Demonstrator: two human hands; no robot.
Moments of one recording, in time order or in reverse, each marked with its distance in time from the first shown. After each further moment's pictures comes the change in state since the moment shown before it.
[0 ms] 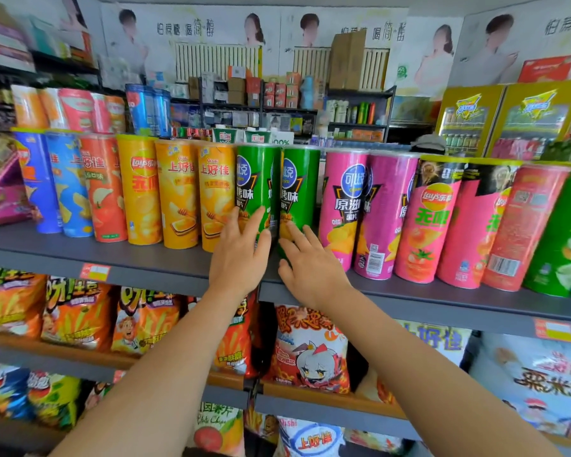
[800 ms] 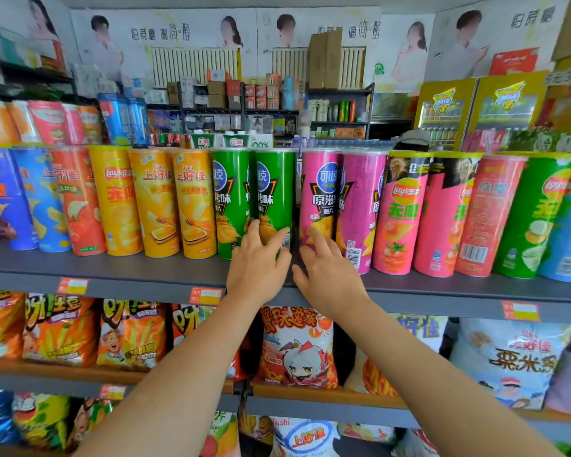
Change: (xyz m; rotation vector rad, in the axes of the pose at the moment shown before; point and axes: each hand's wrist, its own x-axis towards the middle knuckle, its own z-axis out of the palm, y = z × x) left_hand -0.008 0.037 0.037 0.214 -0.123 0.150; right_hand -0.040 0.033 -0.011 -0.072 0.158 0.132
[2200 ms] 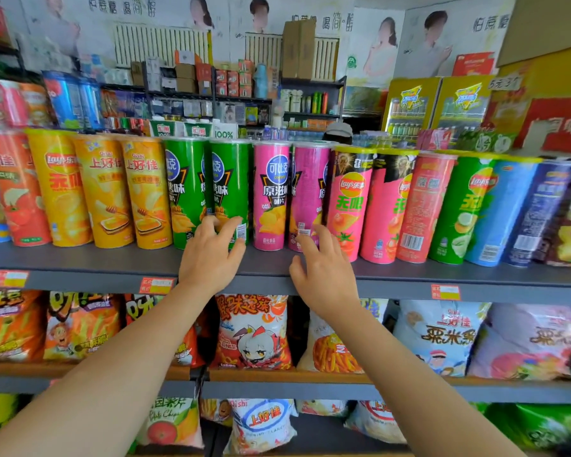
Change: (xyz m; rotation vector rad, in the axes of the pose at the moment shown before) left_hand -0.007 0.003 -0.005 -0.042 0.101 0.036; right_hand -0.044 0.044 -0.026 0.036 0.305 0.099
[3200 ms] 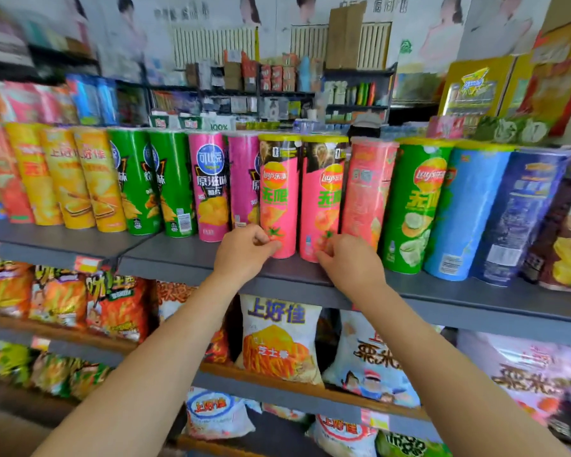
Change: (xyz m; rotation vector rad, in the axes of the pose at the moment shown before) left_hand 0.011 0.183 0.081 -0.348 -0.049 -0.332; right_hand 0.019 0.189 -0.054 0.161 -0.399 0.117
